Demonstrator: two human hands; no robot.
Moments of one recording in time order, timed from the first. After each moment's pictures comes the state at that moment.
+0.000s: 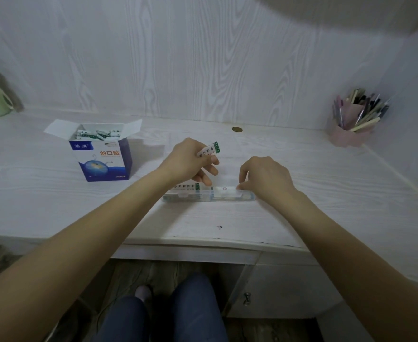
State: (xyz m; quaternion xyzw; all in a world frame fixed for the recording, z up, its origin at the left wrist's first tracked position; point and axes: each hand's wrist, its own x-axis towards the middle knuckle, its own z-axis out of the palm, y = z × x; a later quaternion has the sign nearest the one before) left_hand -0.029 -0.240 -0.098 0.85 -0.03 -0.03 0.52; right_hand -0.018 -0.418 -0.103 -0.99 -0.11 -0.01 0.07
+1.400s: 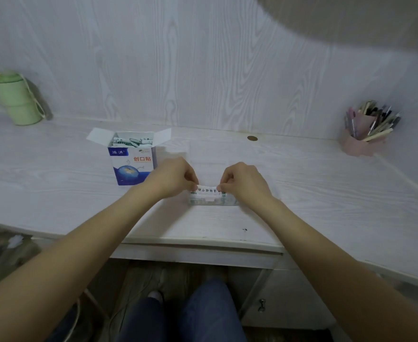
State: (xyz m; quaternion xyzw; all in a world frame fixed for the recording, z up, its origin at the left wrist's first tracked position) left_hand -0.052 -0.169 -0.108 0.96 -0.05 -0.01 0.27; right_hand -0.029 -0.344 -0.115 -0.96 -0.14 -0.01 0.24
